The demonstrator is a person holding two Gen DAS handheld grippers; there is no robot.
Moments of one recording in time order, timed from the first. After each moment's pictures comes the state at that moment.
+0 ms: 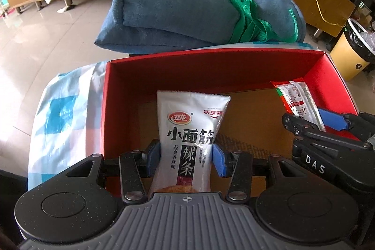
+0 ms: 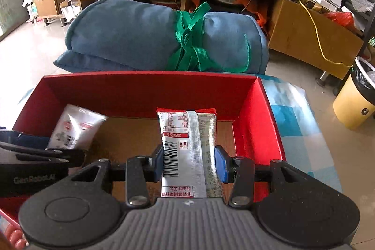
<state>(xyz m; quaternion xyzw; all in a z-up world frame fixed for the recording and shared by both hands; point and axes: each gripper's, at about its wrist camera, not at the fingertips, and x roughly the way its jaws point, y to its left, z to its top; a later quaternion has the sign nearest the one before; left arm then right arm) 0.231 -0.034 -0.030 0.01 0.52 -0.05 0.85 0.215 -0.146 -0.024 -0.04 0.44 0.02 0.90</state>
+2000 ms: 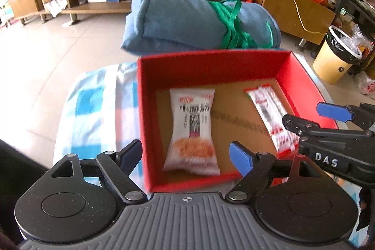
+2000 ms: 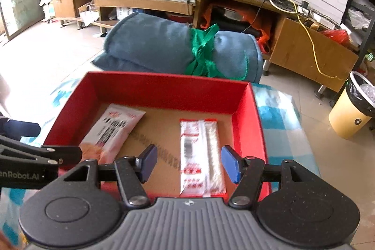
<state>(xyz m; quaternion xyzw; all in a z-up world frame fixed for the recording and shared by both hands) 0.149 -0.005 0.015 0.00 0.48 -0.07 0.88 0.137 -0.136 0.025 -0.05 0.41 0.05 0.91</state>
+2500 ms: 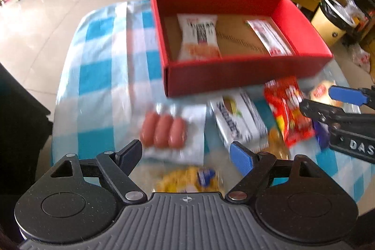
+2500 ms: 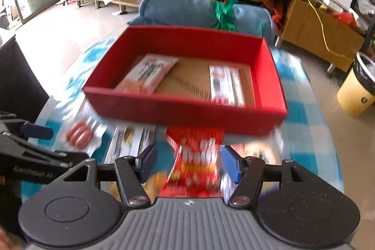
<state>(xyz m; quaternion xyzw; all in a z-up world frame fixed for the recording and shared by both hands) 0.066 0.021 -0.021 0.01 0.54 -0.10 0.83 0.042 -0.124 0.018 -0.05 0.46 0.08 0.88</state>
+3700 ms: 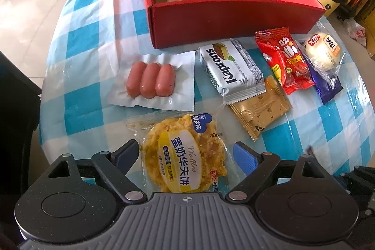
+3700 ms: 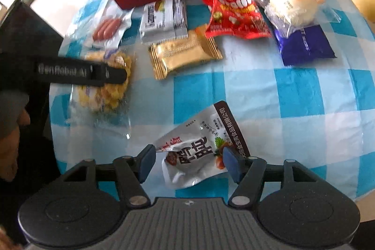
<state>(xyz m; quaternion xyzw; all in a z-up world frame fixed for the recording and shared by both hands) 0.035 0.019 -0.045 0.03 0.57 -0.12 0.81 -0.044 -0.105 -0.041 0.07 0.60 0.08 0.79</state>
